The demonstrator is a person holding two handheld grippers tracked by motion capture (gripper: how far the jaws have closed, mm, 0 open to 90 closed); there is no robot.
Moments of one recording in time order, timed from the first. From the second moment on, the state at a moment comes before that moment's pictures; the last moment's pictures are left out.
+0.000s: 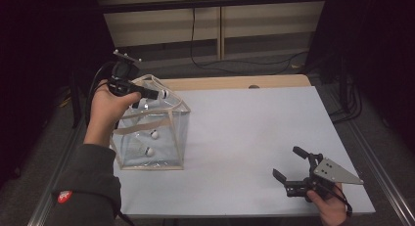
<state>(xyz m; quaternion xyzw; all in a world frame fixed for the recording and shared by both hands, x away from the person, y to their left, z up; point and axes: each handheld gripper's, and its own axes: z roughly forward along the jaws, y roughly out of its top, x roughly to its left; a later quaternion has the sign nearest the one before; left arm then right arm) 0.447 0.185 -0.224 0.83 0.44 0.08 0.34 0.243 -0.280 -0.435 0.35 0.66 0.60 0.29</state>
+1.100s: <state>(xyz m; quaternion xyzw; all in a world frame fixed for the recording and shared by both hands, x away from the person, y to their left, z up) 0.449 0.202 -0.240 0.82 0.45 0.08 0.33 0.243 -0.278 -0.436 0.35 0.67 0.60 0.28</state>
